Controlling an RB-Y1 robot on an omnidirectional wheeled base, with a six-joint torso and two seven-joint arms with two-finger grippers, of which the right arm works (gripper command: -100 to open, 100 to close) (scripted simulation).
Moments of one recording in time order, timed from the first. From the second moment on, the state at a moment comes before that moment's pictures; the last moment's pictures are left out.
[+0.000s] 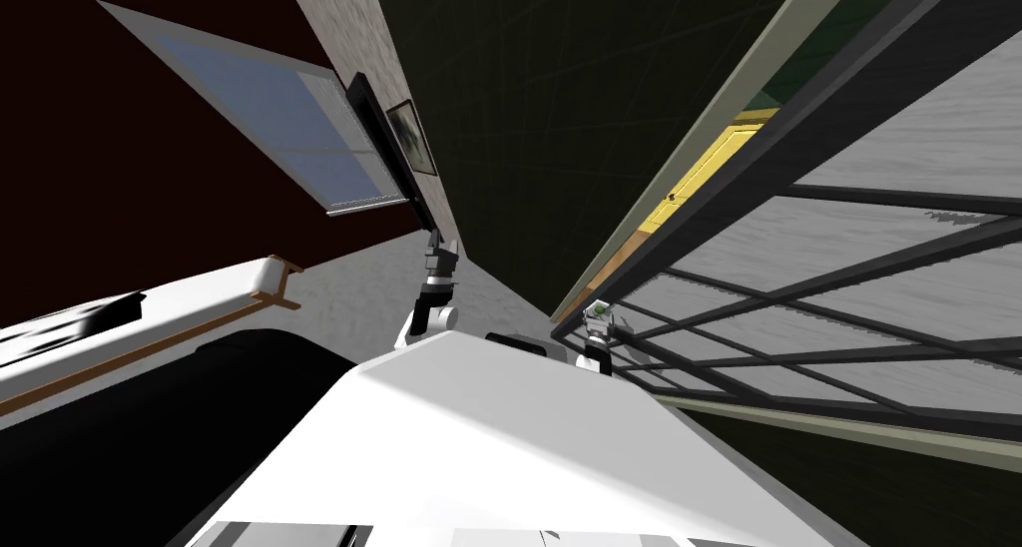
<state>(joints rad) 0.02 -0.18 -0.05 -0.73 -0.34 -0.86 -0.87</state>
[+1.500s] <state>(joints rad) 0.01 -0.16 0.01 -0.75 -0.51 -0.85 -1.25</state>
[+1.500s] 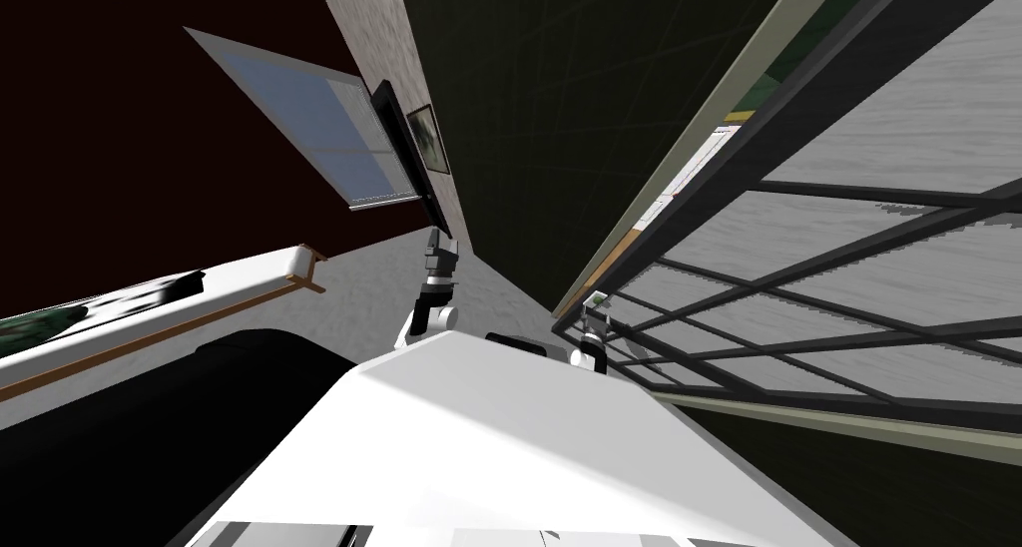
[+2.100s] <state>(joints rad) 0.01 -0.17 0.02 -0.75 -0.55 -0.84 -1.36</state>
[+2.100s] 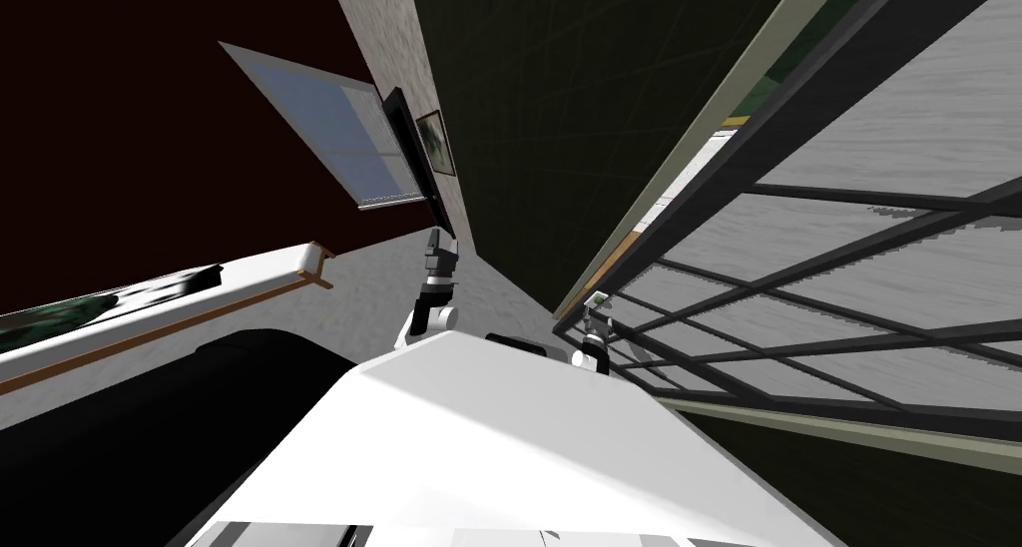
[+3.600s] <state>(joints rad) 0.06 -0.26 0.03 -0.75 -0.55 -0.86 -1.45</state>
